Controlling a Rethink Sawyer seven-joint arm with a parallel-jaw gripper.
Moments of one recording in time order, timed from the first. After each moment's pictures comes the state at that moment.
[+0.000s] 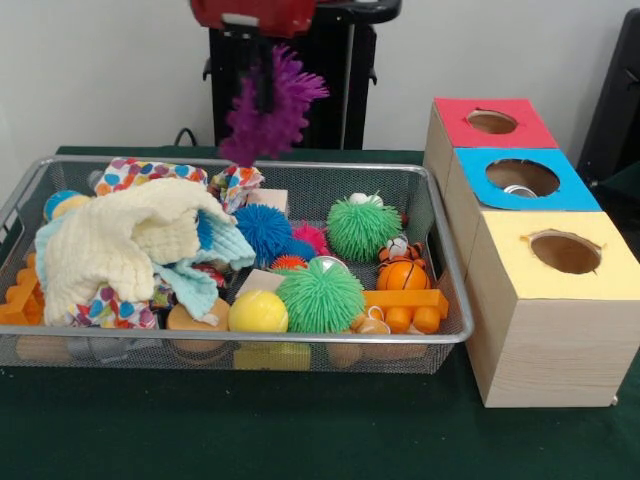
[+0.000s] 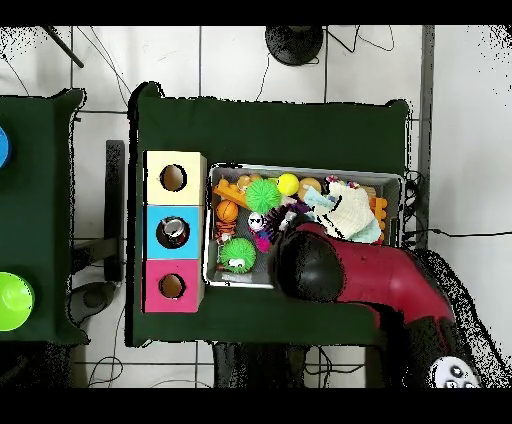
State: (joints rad) arm -0.53 -0.99 0.26 1.90 -0.31 0.46 2.09
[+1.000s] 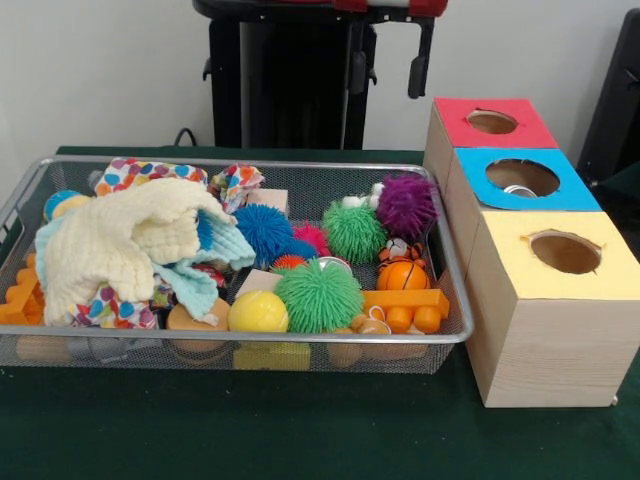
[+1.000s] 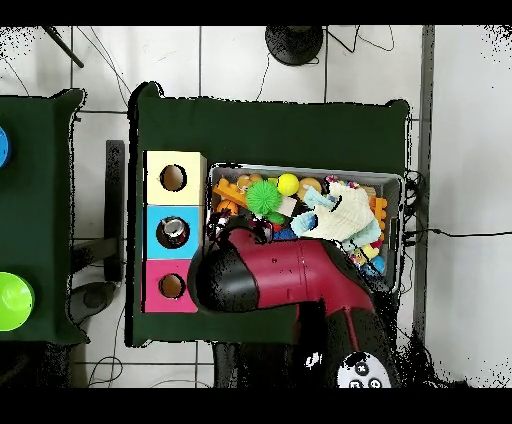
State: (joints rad) arm -0.36 -1.04 0.27 1.90 -0.34 0.46 2.09
